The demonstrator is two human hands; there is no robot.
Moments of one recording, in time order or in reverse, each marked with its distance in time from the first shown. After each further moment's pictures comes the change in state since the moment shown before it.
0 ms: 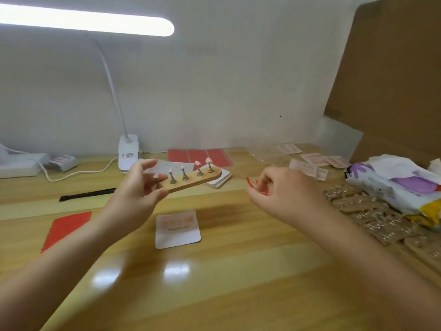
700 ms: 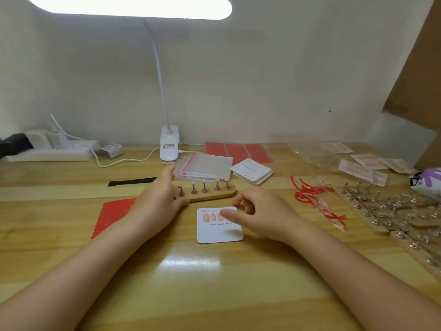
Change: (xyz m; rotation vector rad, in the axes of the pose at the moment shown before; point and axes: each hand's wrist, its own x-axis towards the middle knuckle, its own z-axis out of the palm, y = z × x) left_hand 0.001 -0.045 -0.018 0.502 -0.001 -0.106; right_hand 0.028 -0.045 0.102 0.264 -0.300 -0.260
